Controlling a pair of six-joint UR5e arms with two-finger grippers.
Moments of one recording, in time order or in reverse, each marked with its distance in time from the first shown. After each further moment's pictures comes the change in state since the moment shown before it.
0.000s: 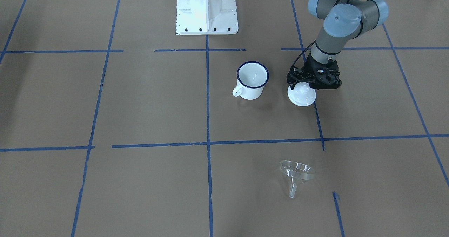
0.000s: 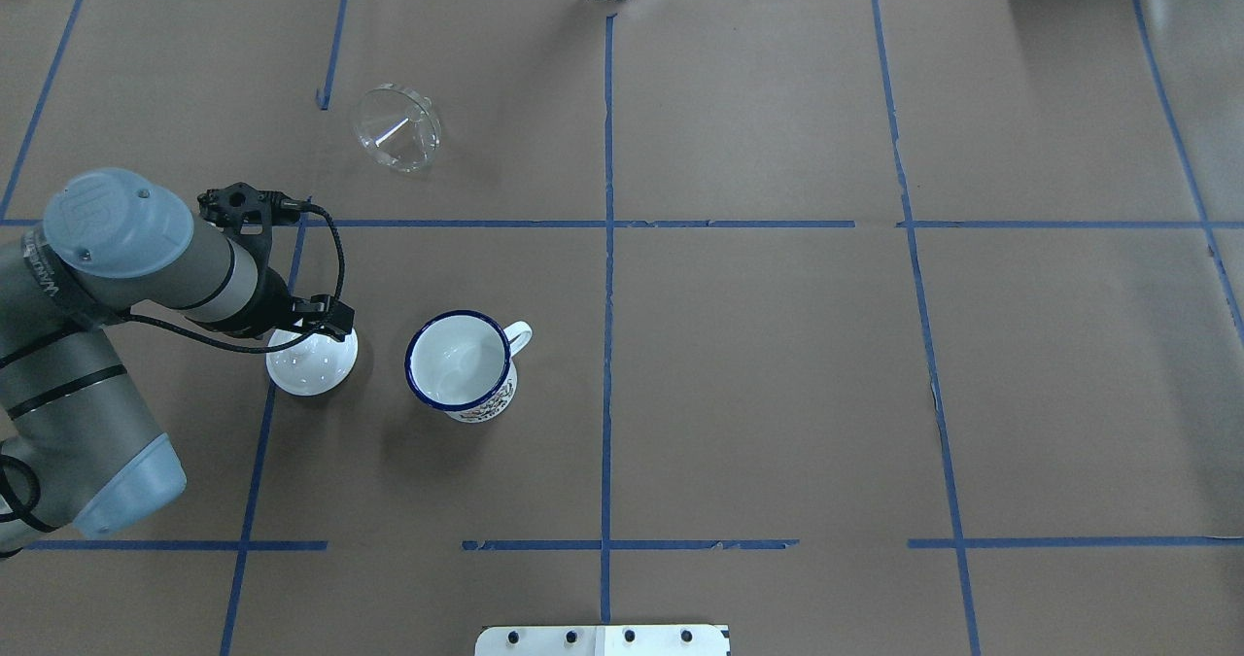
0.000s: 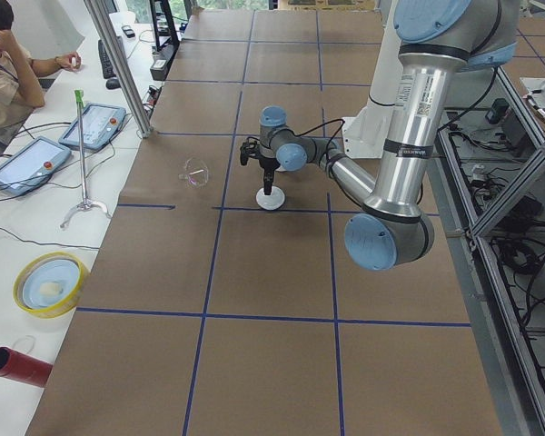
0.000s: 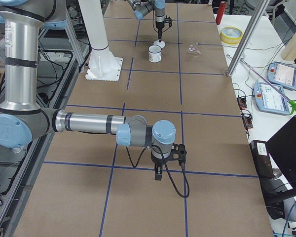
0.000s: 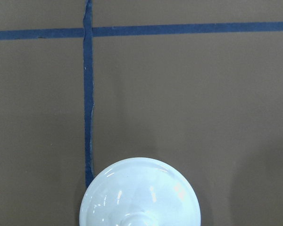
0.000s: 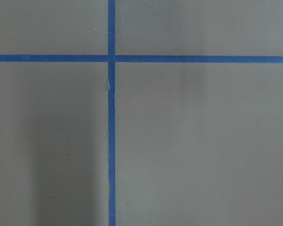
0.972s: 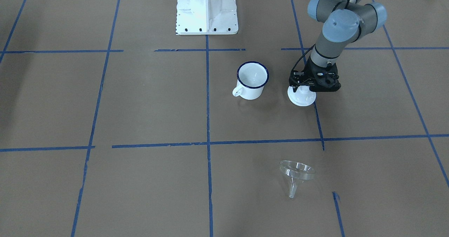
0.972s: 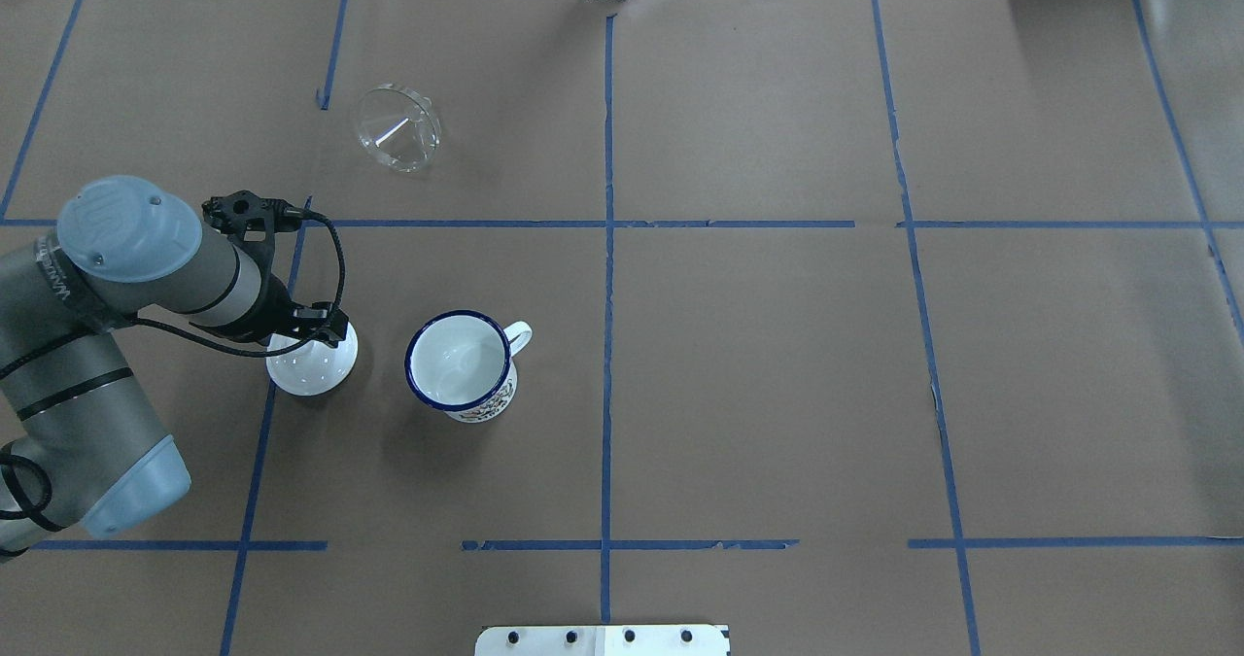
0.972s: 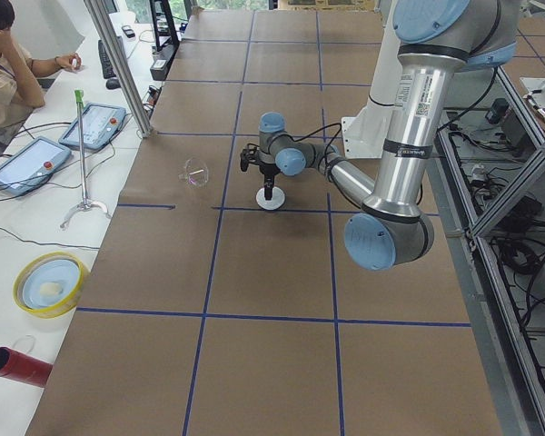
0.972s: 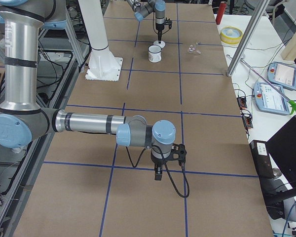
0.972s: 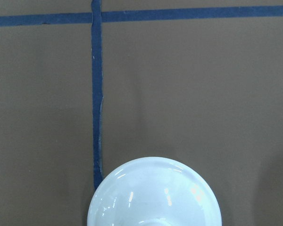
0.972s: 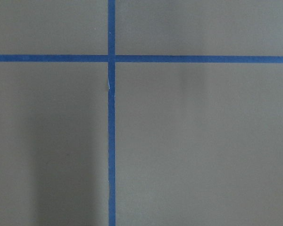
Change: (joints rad) left arm 0.006 0.000 0.023 -0.003 0.000 0.003; right arm 0.000 0.000 0.000 0.000 0.000 0.000
